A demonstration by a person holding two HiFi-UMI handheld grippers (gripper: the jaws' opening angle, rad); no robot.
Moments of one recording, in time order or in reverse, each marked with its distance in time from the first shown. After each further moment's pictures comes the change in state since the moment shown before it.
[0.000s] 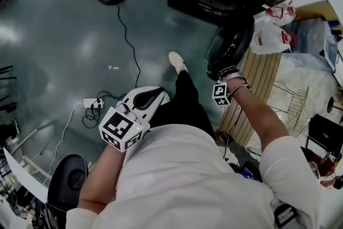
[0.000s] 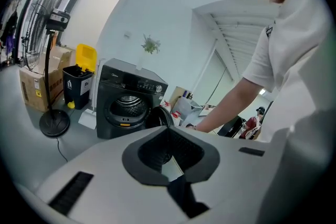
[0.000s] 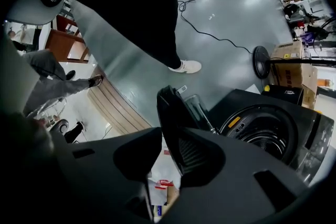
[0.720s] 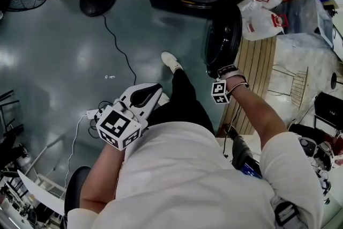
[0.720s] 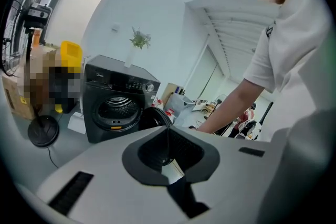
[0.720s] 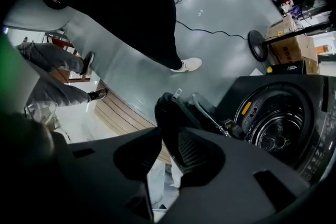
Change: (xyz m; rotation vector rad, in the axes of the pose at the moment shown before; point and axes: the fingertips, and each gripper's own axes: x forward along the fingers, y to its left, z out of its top) left arm 0.050 -0.005 0.032 0.055 0.056 -0.095; right arm 0.007 0.037 -0.020 0.181 -0.056 0.092
